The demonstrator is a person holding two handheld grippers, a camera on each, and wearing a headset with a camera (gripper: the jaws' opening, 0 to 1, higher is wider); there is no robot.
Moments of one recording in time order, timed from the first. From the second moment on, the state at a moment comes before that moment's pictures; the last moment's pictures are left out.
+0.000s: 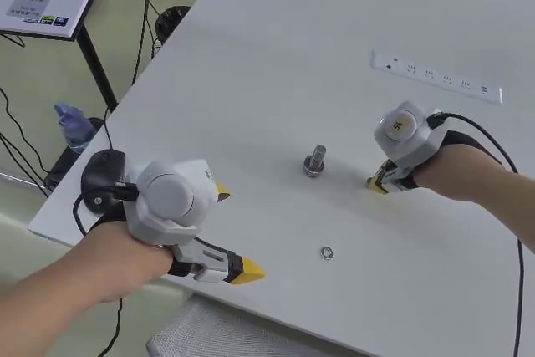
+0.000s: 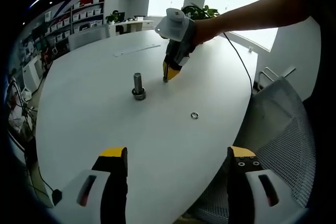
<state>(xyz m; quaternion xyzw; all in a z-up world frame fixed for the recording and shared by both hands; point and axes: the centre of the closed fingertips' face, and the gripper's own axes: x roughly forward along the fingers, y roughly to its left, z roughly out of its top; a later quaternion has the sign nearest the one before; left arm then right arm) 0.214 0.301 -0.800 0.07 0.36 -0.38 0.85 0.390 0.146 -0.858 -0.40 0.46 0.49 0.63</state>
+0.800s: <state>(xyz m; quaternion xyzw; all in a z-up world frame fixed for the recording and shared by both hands) 0.217 0.300 -0.799 0.07 0.36 -0.39 0.85 0.394 0.148 -0.850 -0.39 0.46 0.50 0.62</state>
